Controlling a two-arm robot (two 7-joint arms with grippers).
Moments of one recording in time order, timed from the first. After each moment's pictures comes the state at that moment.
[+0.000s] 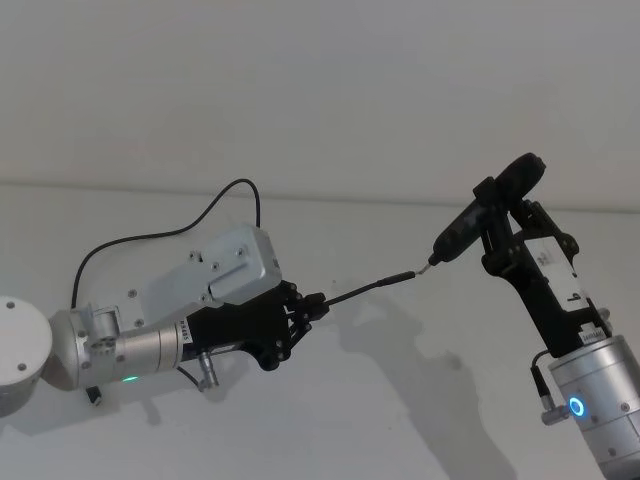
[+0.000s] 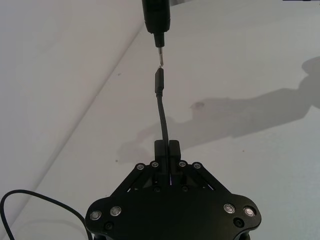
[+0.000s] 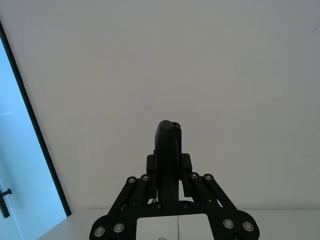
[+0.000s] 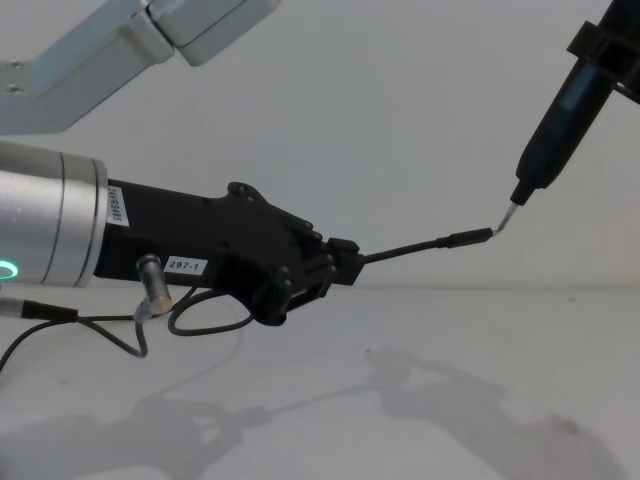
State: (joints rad) left arm -0.39 0.61 0.57 -1.78 -0.18 0.16 -0.62; right arm -0.05 0.22 -0.20 -1.85 0.60 -0.15 0.26
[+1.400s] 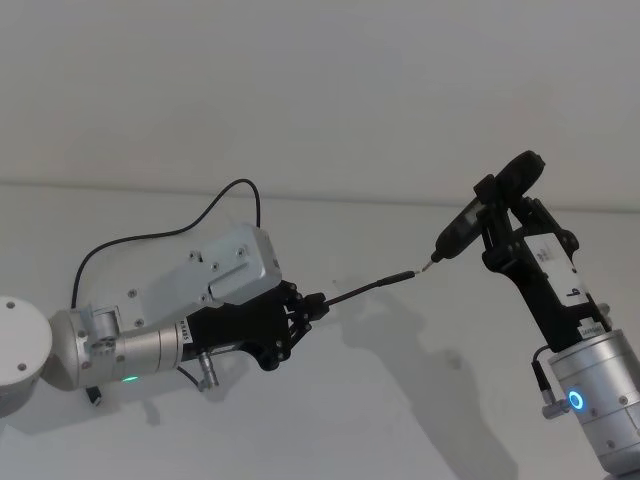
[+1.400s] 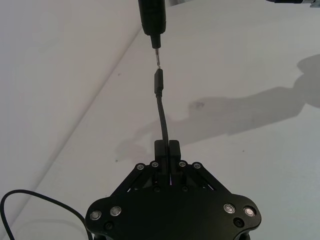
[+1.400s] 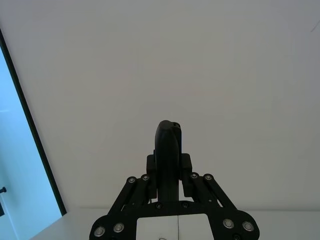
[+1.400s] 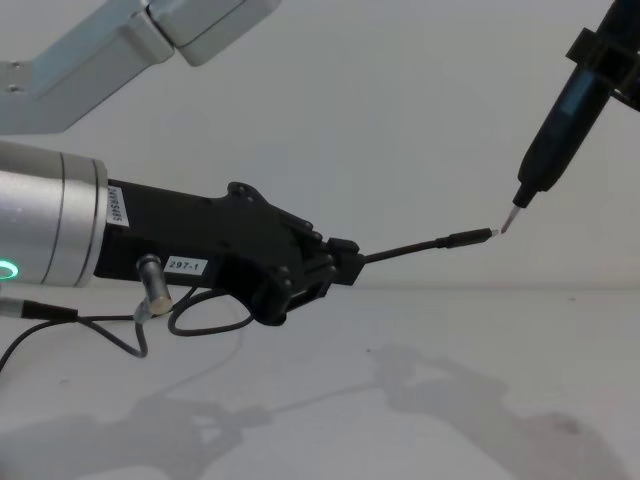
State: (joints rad) left arm -0.39 0.61 0.57 -1.78 -0.18 0.16 -0.62; right arm -0.03 0.22 -0.20 -1.82 0.59 -0.15 0.26
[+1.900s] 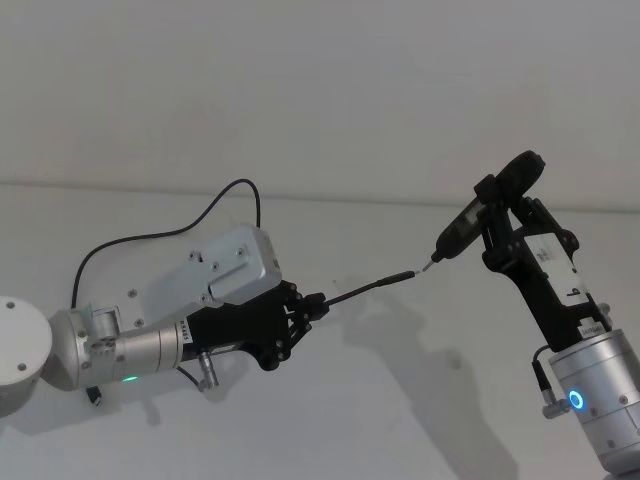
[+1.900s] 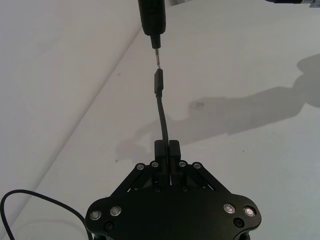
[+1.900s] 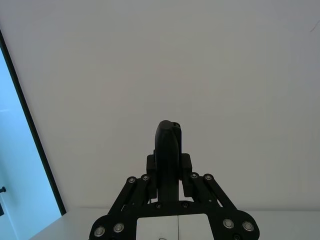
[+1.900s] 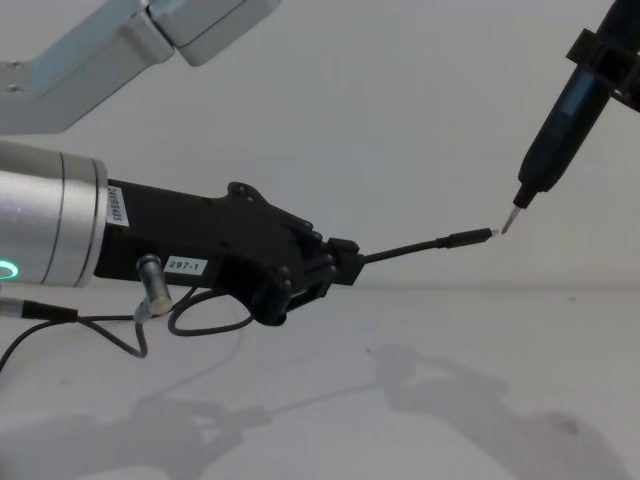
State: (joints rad) left arm -0.39 0.61 0.57 -1.78 -0.18 0.16 -0.62; right arm -0.02 0.22 -0.20 -1.82 0.59 -0.14 0.26
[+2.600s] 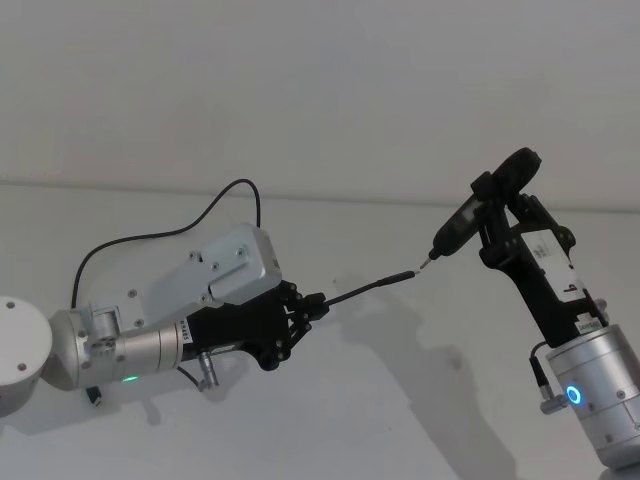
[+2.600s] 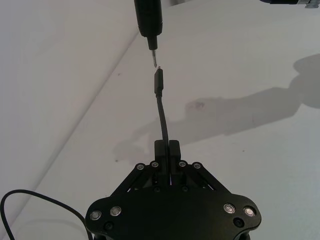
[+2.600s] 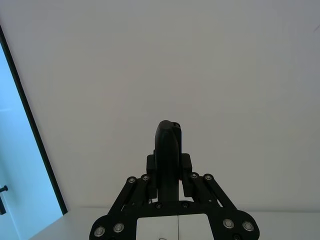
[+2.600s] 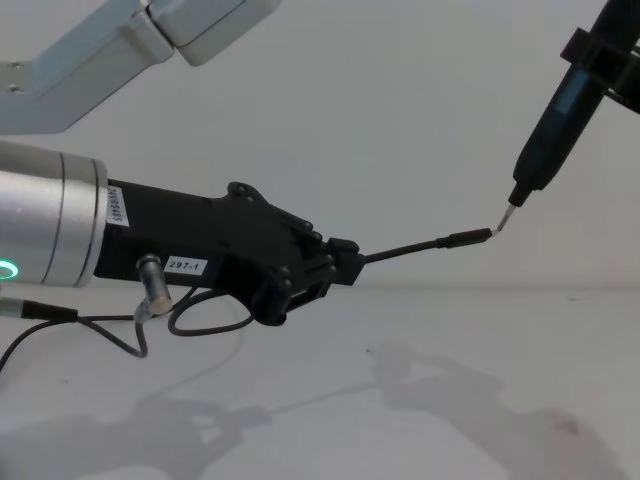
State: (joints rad) left arm -0.39 0.61 0.57 -1.78 -0.18 0.16 -0.62; right arm -0.01 0.22 -0.20 -1.81 0.60 -0.14 0.26
